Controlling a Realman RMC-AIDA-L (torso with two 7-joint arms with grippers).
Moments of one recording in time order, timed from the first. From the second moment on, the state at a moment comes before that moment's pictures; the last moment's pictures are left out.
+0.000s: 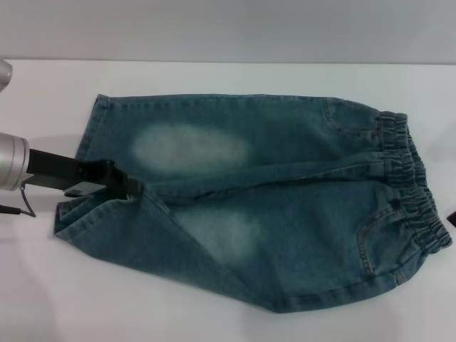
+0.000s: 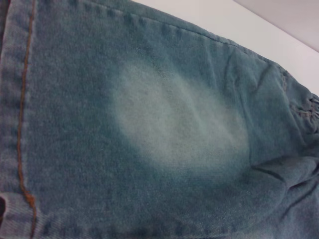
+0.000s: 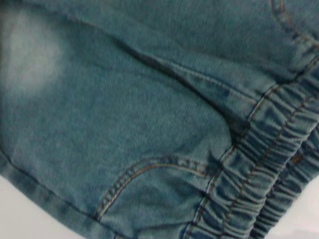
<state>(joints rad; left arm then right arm) -0.70 -1.95 0.71 0.60 2.38 1.46 -2.45 0.82 1.82 -0.84 -0.71 -2.73 -1.70 2.10</state>
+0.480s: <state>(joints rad) -0.70 -1.95 0.71 0.60 2.38 1.46 -2.45 0.82 1.85 -0.95 -0.67 -2.74 -1.66 2.10</state>
